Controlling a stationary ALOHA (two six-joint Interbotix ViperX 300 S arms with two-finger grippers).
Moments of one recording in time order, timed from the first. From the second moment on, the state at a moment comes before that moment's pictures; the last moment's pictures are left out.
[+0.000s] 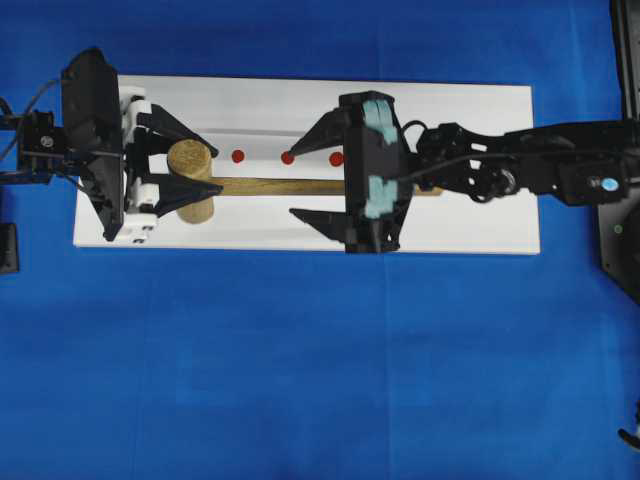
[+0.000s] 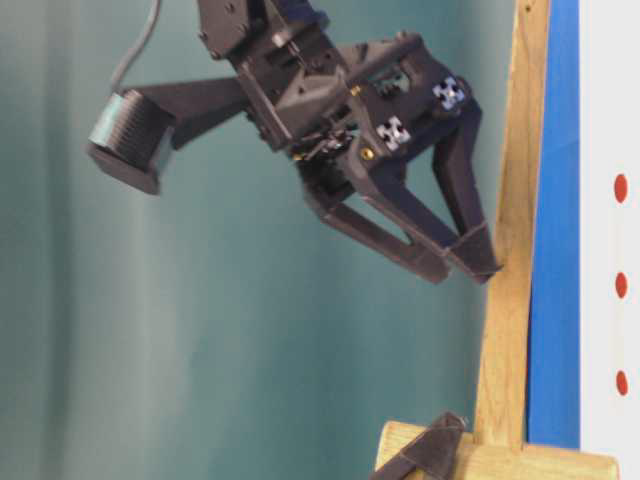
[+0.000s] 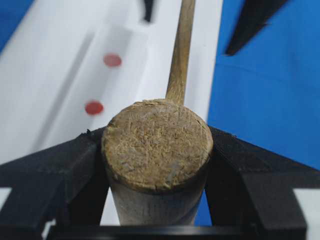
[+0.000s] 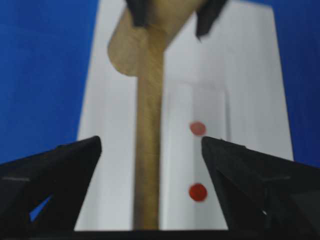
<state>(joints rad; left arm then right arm) 0.09 -0.36 1.01 -0.02 -0.21 -0.26 -0.02 -0.04 0.61 0.72 -0.11 -0.77</state>
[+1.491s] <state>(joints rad) 0.04 -0.50 1.04 -0.02 -0.14 -1.02 -0.03 0.00 0.62 0.71 -0.18 -0.89</state>
